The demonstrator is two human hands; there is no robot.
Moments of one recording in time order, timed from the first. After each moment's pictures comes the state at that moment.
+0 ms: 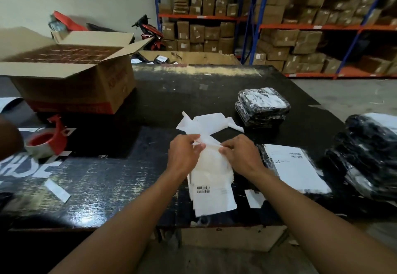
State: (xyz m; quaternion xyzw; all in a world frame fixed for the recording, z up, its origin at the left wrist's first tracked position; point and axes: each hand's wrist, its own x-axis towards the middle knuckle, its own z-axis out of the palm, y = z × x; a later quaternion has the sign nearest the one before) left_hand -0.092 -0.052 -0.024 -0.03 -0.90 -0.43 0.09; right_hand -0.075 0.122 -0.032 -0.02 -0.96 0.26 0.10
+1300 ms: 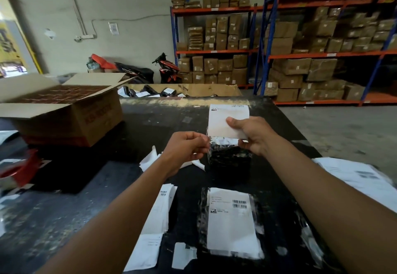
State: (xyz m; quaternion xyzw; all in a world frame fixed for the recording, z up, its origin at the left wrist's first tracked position) left_hand -0.129 0.118 0.071 -0.07 -0.74 -0.67 -0.05; right_hand -0.142 0.313 0.104 -0.11 -0.69 0.71 0.01
